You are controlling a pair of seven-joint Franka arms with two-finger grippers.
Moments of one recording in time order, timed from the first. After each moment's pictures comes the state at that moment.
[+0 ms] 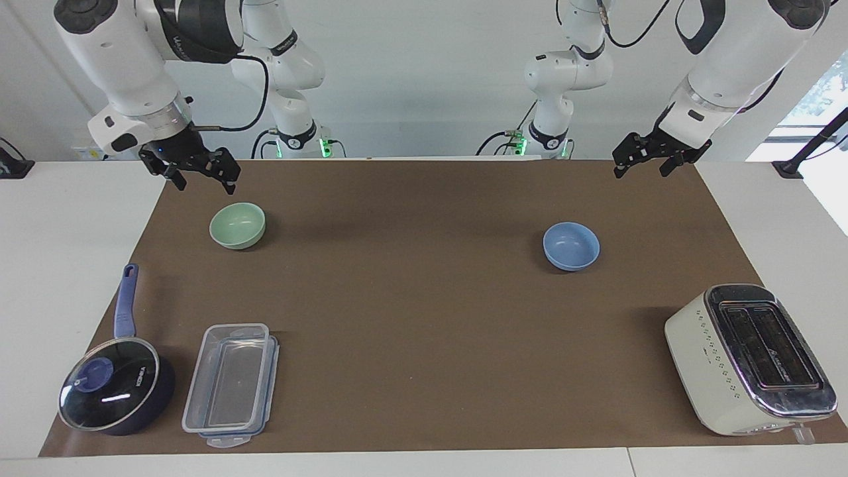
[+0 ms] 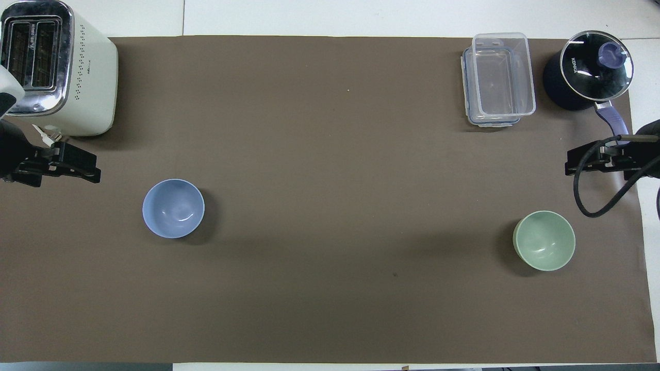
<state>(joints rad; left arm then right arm) 0.03 0.00 -0.14 -1.56 -0.04 1.43 -0.09 -0.06 -0.04 0.03 -1.70 -0.02 1.60 0.09</state>
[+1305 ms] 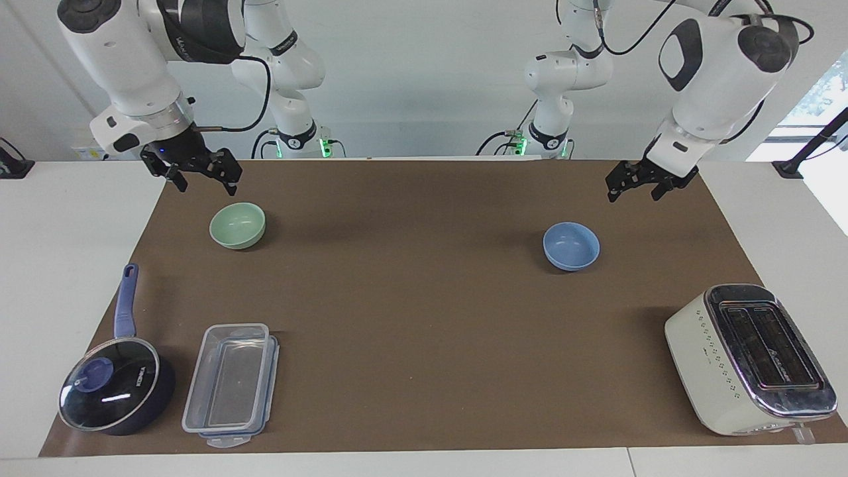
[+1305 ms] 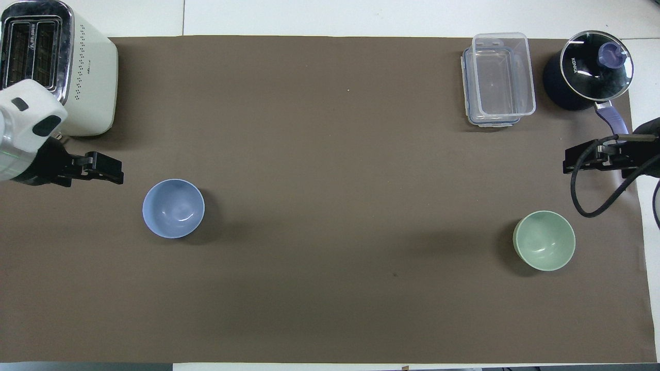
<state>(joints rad) 0.05 -0.03 -0.14 -1.85 -0.04 1.72 -0.03 -0.06 -0.05 0.03 -1.71 -0.02 1.62 0.09</state>
